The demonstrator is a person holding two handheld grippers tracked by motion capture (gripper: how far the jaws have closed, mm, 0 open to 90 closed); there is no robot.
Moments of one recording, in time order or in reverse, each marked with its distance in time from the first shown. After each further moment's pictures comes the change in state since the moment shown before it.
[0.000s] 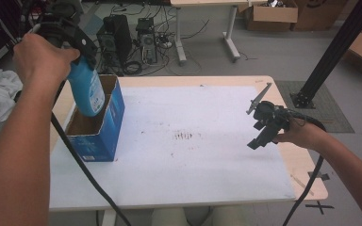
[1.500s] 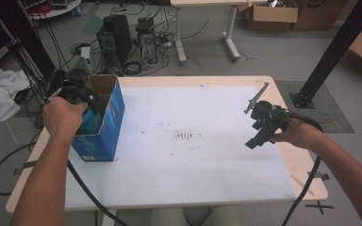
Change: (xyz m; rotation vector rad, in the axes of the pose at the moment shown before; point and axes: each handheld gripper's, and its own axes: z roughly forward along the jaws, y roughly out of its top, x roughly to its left) left arm 0.027 -0.040 0.159 0.106 -0.009 -0.023; right arm 0.001 0.005 0.003 0.006 -0.012 0.019
